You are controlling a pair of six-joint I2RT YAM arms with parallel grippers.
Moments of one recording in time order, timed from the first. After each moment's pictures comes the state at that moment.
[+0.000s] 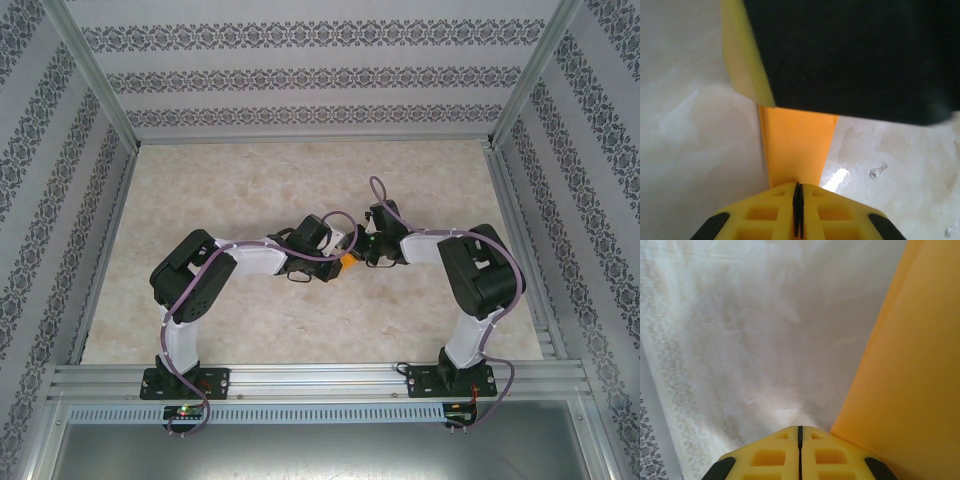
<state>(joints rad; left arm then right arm) -0.71 1.94 1.09 -0.10 0.29 -0.22 0.38 1.82 0.84 0.08 -0.49 0.94</state>
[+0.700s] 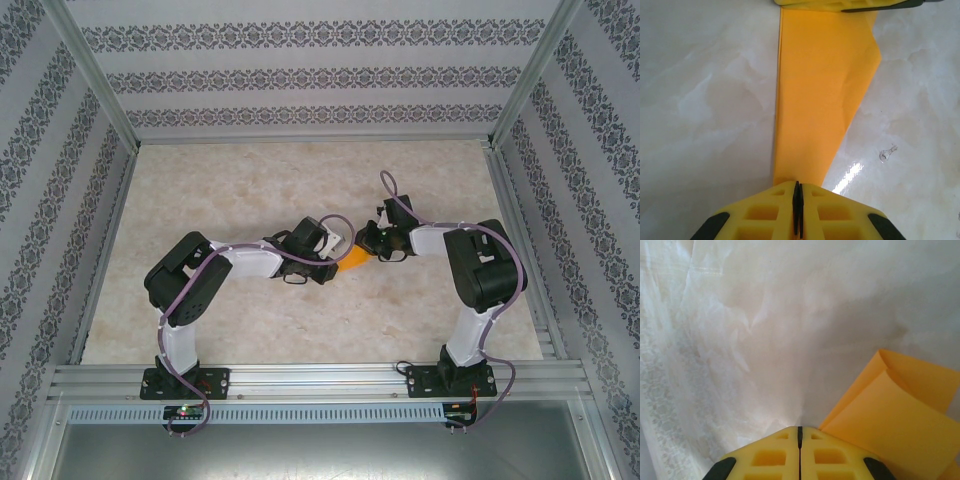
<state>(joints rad) -0.71 1.91 1.03 -0.09 0.26 -0.18 0.26 1.84 0.88 0.01 -0.50 0.79</state>
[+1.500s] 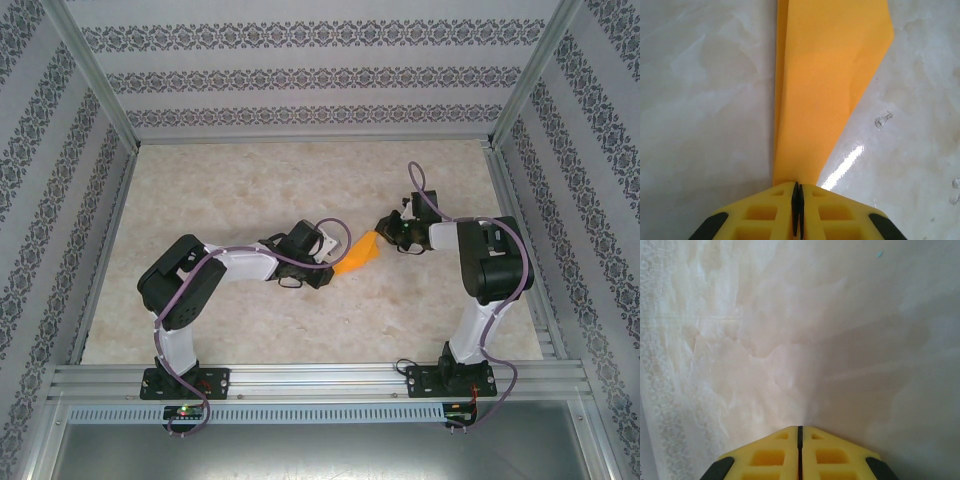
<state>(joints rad) -0.71 1.87 0.99 -0.12 0.29 -0.17 0.09 1.88 0.88 0.10 -0.53 0.77</state>
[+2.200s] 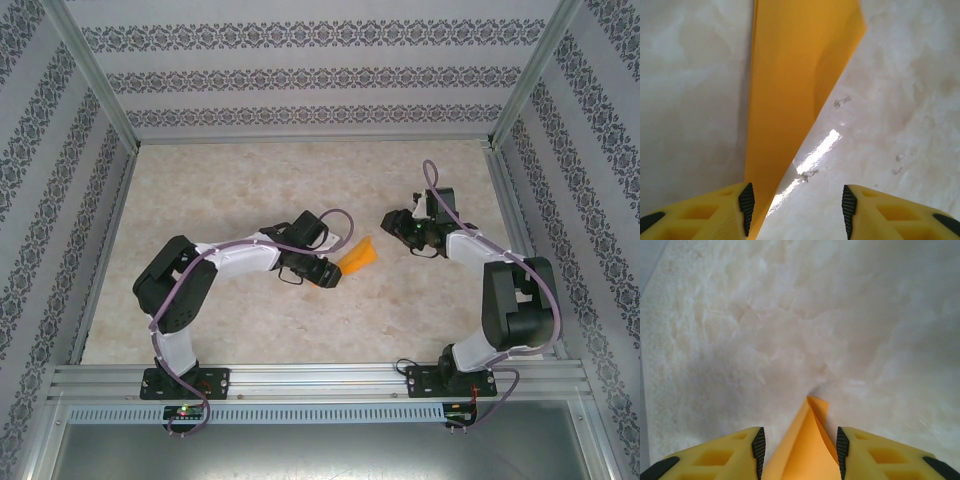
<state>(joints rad) -0.72 1.82 1.14 -0.39 0.33 -0.21 0.08 1.54 0.80 -0.14 -0.50 0.65</state>
